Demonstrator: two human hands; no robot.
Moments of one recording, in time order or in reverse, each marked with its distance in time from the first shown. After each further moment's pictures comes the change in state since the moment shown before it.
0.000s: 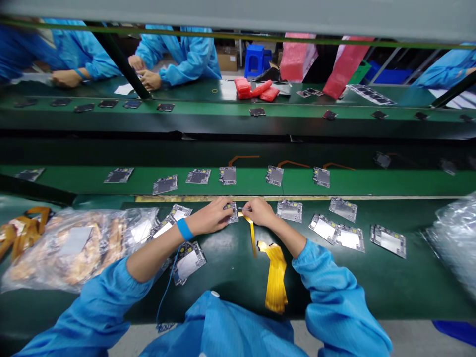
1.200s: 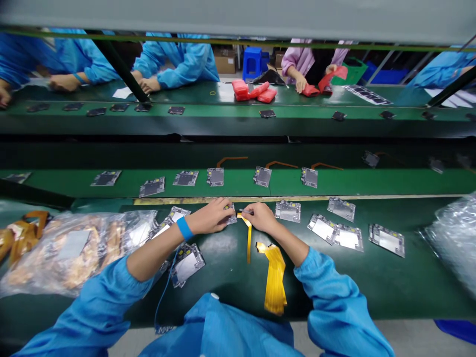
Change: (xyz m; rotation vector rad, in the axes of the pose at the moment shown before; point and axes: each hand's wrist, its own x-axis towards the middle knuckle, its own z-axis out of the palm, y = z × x) left_hand 0.009 0.001 -0.010 0.030 -0.110 0.005; right_hand -0.013 0.015 0.013 0.182 0.092 -0.030
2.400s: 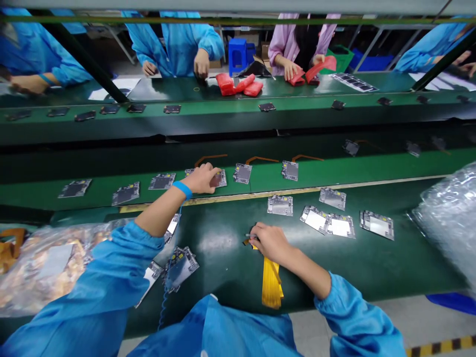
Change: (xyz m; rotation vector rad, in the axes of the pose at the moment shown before) left_hand 0.068 -0.090 -0.041 0.161 -0.118 -0.392; right_hand -0.099 -0.008 -0.006 -0.353 -0.127 0.049
